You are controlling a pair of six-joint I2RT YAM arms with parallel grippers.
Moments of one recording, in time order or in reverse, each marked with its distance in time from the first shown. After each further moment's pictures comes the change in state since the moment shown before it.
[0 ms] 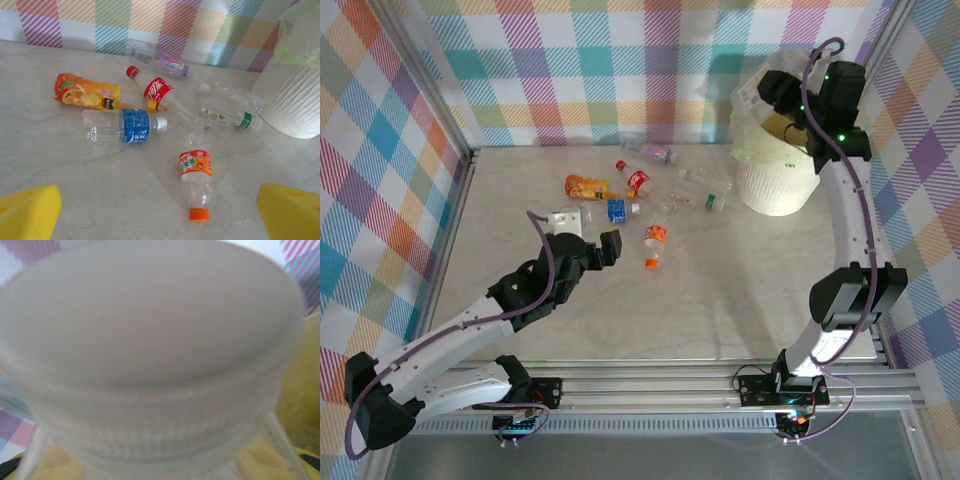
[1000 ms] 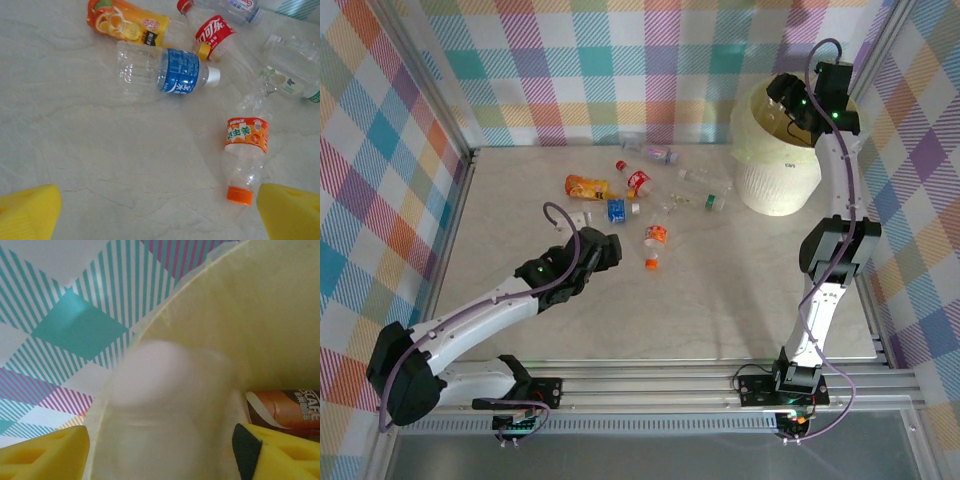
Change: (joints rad) left arm 0.064 0.235 0.052 -0.150 0.027 -0.244; right arm -0.069 0.399 0.353 -0.211 0.104 0.086
